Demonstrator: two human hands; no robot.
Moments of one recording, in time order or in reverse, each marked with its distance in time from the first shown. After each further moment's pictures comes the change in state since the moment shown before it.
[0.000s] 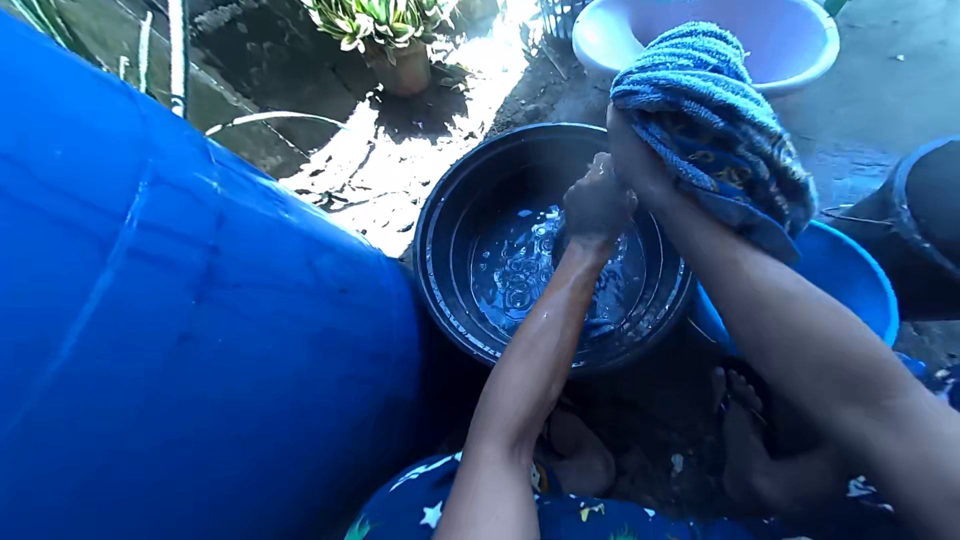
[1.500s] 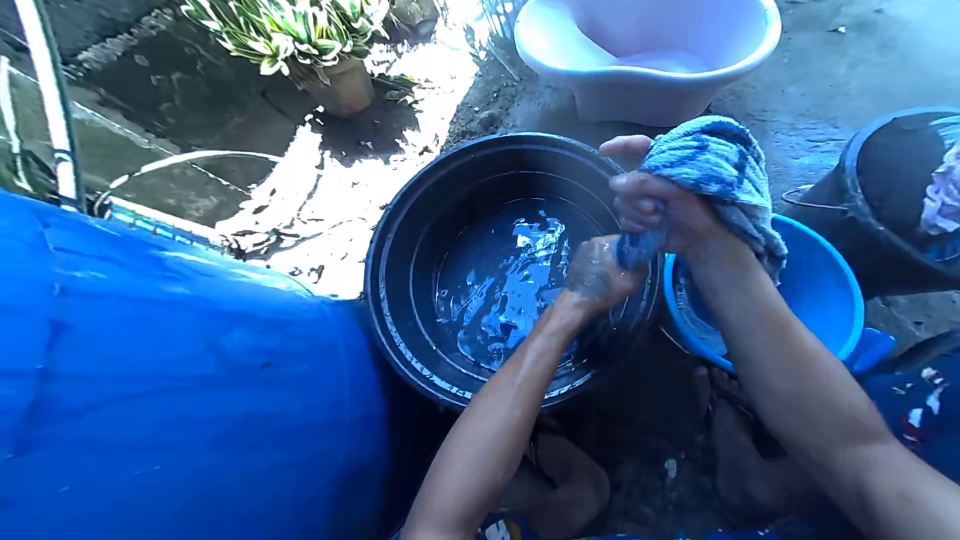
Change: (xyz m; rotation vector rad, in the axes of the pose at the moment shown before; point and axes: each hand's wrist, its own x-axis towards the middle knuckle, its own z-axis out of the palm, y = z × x) left_hand -0.036 0.026 0.000 -0.405 -0.789 -0.049; right_hand -0.043 0.081 -0.057 1.429 -0.359 0.127
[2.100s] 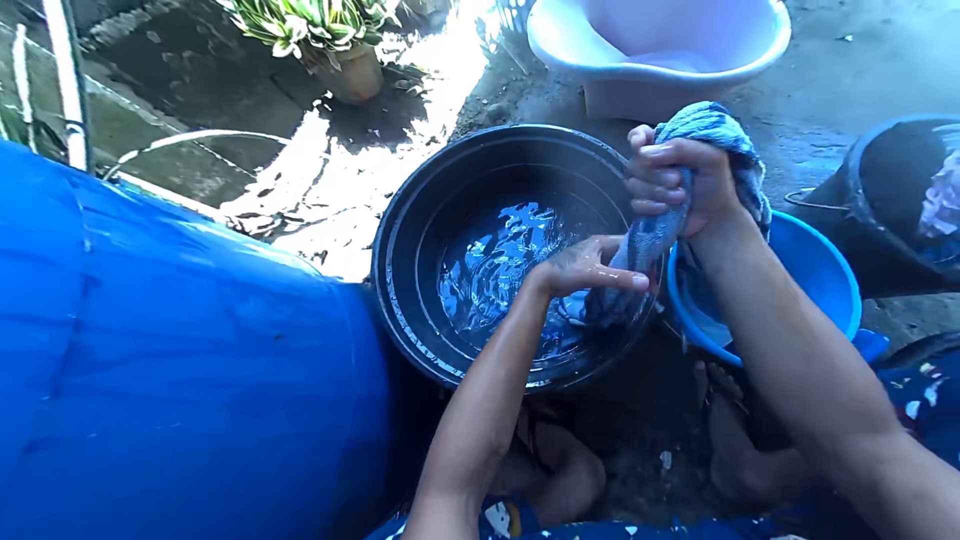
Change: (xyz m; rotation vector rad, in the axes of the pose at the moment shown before) left_hand -0.001 -0.039 -0.026 -0.742 -0.628 0.168; right_hand 0.008 -0.004 -0.009 0.319 -0.216 0.043
